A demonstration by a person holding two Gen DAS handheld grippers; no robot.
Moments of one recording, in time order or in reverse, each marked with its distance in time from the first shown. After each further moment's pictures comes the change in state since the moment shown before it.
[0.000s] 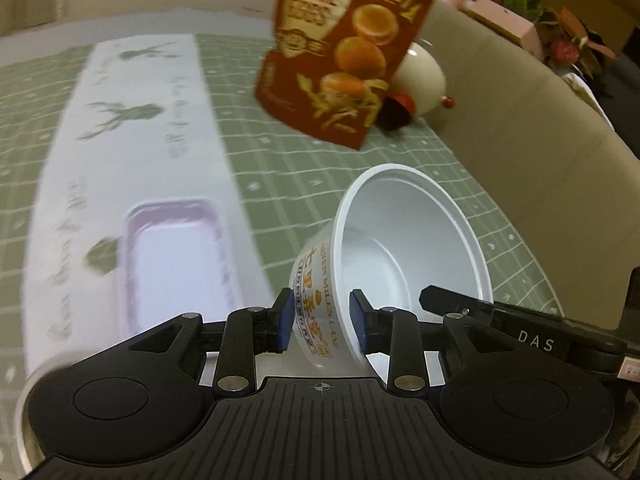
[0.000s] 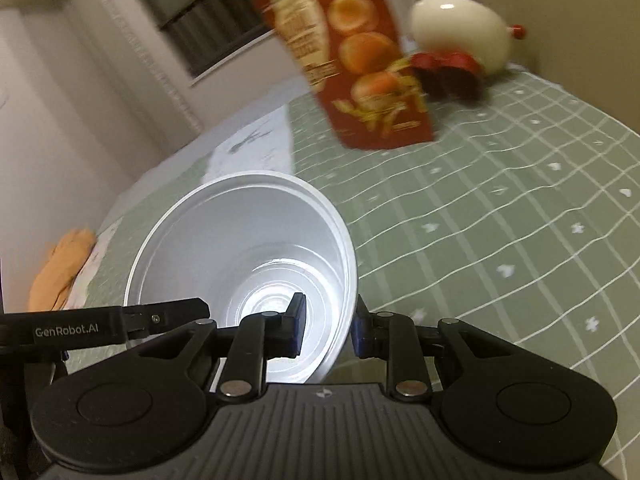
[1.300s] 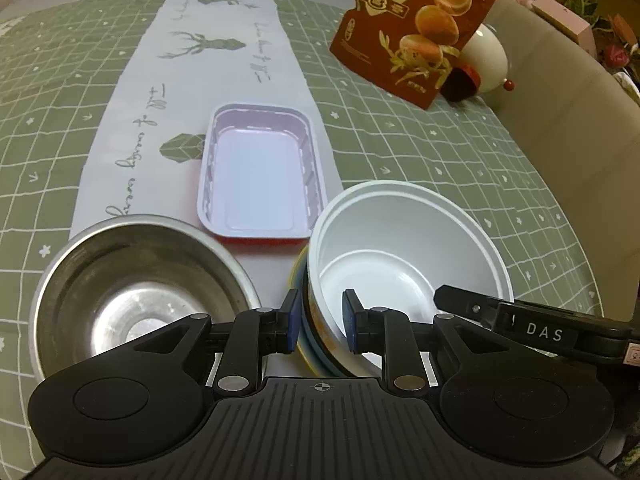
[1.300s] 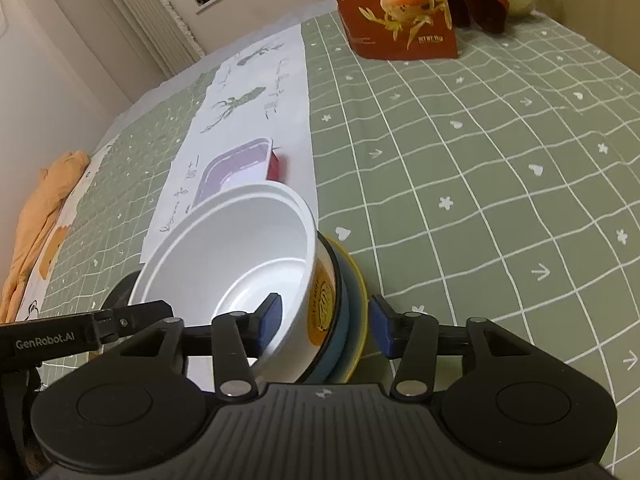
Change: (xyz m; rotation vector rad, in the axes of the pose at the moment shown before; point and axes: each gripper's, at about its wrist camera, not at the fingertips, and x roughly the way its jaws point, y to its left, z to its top) left arm -0.007 0.043 -0.074 -0.132 0.054 0.097; right arm 0.028 0.016 -0.064 -0.059 0.184 -0.038
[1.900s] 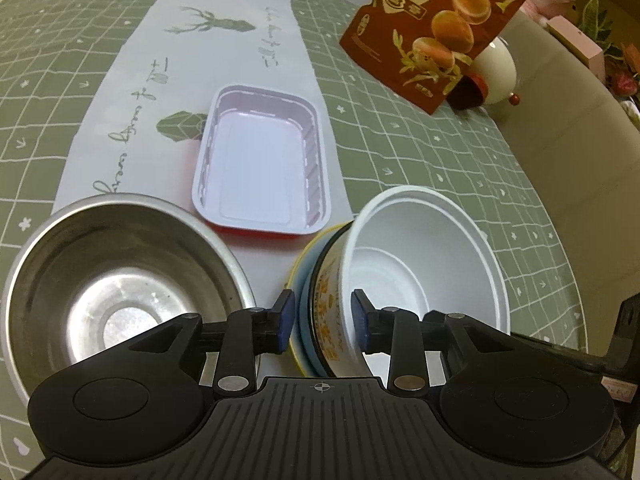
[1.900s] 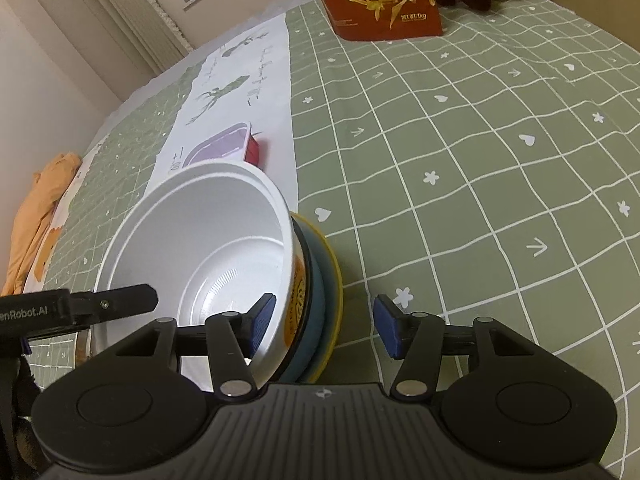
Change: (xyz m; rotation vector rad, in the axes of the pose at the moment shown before) left arm 0.017 0.014 0.002 -0.092 0.022 -0.051; right arm 0.013 -0.016 -0.011 0.037 0.030 -0.004
